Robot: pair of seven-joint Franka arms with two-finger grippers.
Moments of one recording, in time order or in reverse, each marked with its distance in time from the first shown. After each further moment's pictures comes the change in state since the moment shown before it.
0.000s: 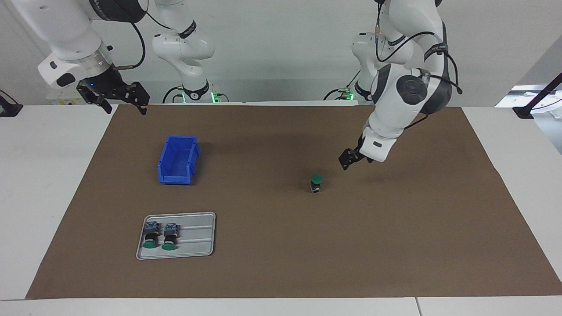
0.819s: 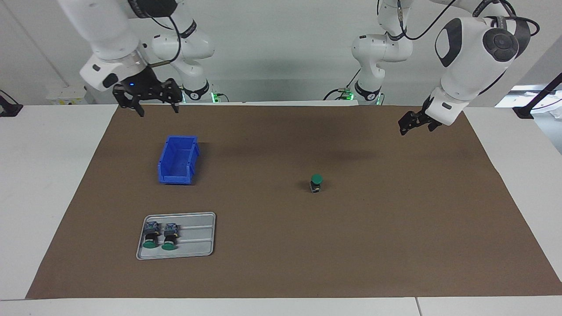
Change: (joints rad) left arm 0.172 -0.190 0.000 0.001 0.106 -0.284 0.255; right arm 0.174 0.021 0.075 0.000 0.085 0.085 0.122
